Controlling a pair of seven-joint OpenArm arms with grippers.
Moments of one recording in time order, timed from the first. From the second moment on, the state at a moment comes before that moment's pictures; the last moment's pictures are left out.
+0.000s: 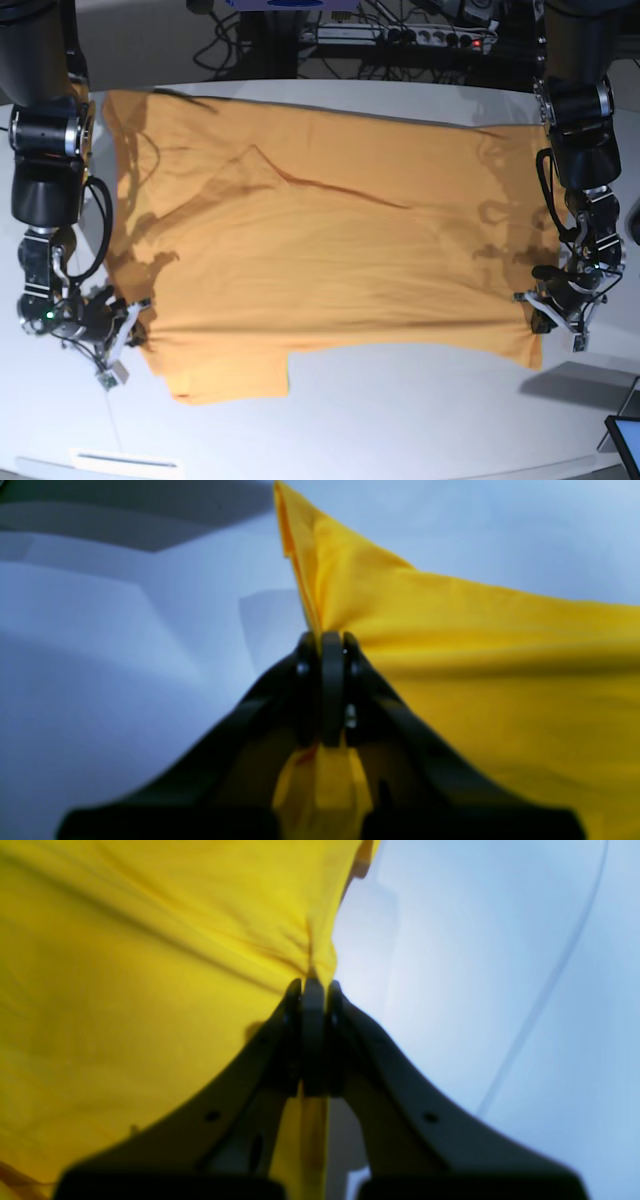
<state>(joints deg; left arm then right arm) -27.1 -30.1 -8.2 45.0 -12.3 -27.4 19.1 33.3 16.7 4.1 48.3 6.7 40.6 -38.2</state>
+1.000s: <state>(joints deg) -14.8 -31.1 -16.0 69.0 -12.7 -27.6 25.0 24.4 18.5 4.3 73.8 7.4 41.0 -48.9</state>
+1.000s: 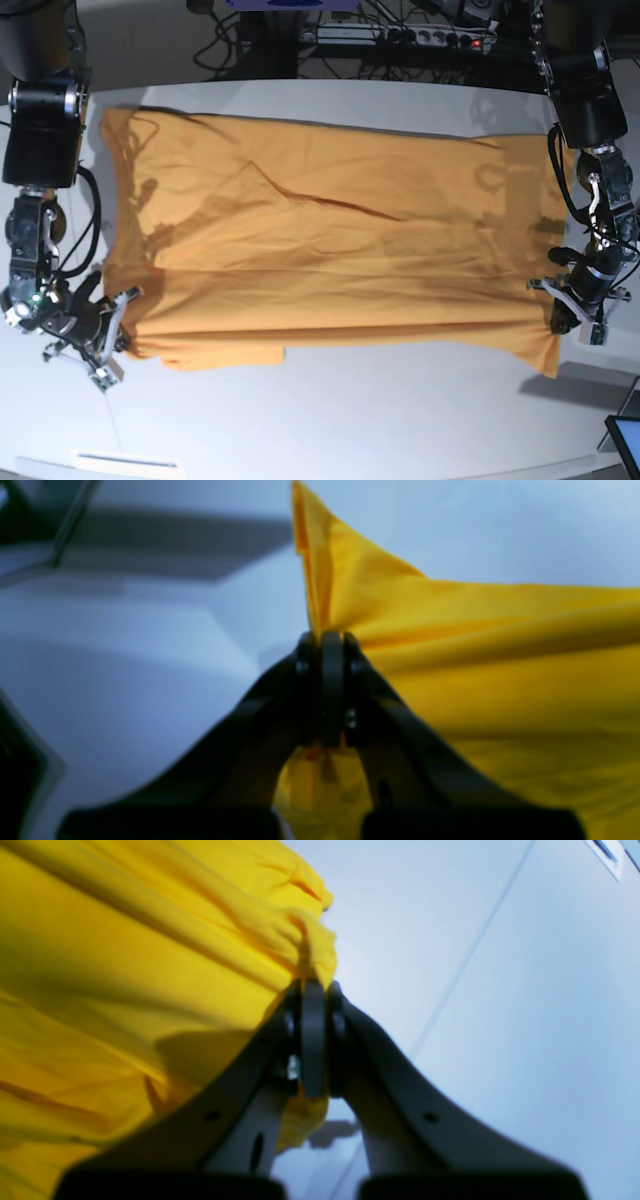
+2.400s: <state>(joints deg) 4.7 -31.3 -23.5 88.4 -12.5 -27.6 25.2 4.9 18.5 9.3 102.6 7.8 37.5 -54.6</state>
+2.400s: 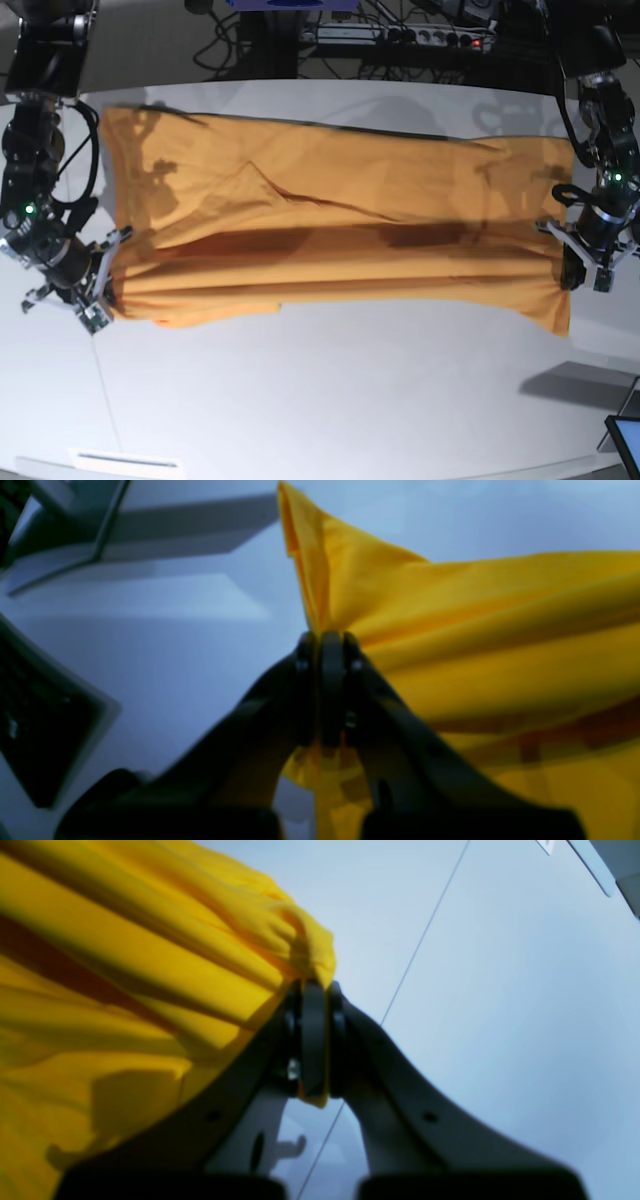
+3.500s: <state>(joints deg) 18.8 -31.1 -23.7 96.6 -12.4 -27.4 25.0 -7.4 15.8 15.4 106.0 7.4 37.2 -54.6</state>
